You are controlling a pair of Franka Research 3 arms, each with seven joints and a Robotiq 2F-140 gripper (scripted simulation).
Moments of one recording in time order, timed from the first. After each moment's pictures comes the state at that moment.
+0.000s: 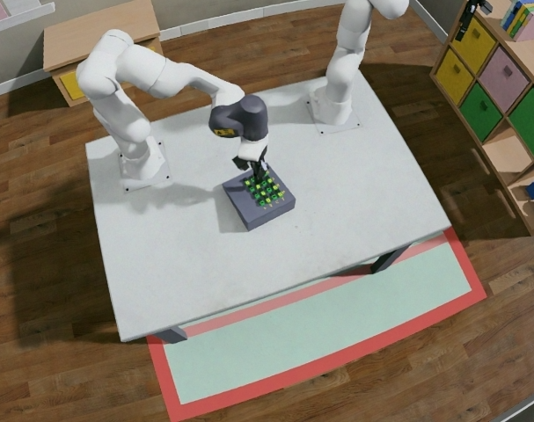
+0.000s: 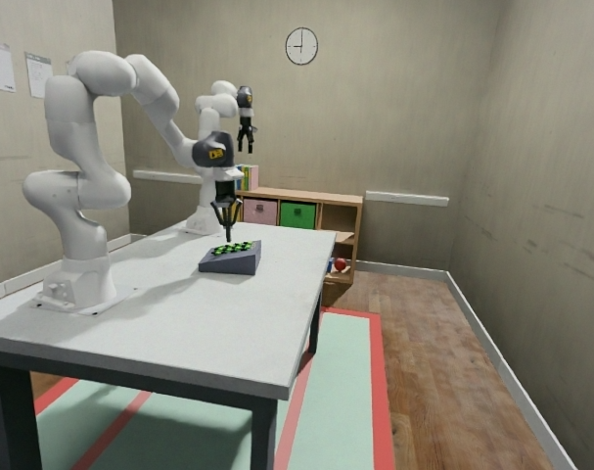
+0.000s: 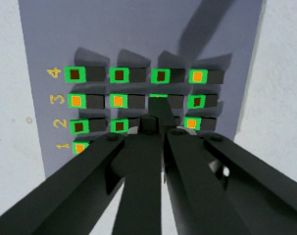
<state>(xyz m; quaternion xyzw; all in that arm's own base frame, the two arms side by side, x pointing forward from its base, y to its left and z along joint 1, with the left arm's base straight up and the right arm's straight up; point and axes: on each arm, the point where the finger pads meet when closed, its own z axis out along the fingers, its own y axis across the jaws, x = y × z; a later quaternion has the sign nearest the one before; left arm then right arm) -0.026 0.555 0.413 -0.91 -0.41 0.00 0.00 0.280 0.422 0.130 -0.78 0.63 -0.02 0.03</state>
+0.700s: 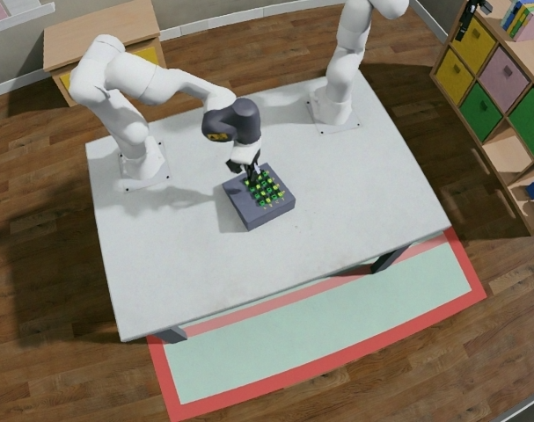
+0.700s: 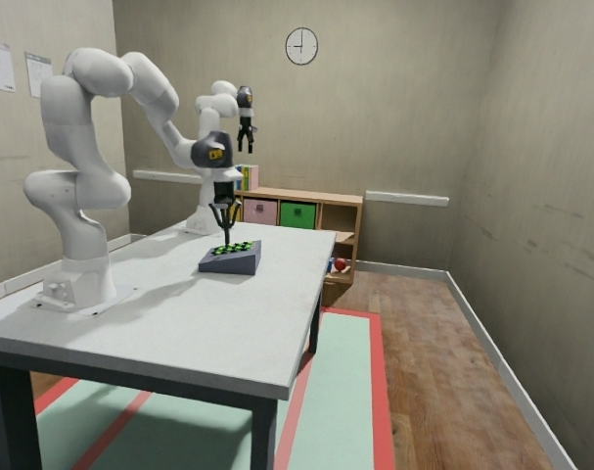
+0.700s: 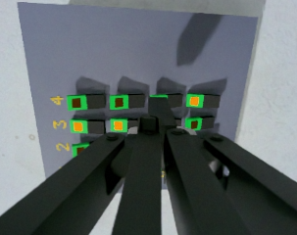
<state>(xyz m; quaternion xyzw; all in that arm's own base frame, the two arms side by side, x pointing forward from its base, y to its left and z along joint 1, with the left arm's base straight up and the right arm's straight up) -0.026 0.555 0.413 -0.91 -0.41 0.00 0.00 0.285 0.397 0.130 -0.77 0.63 -0.02 0.03</state>
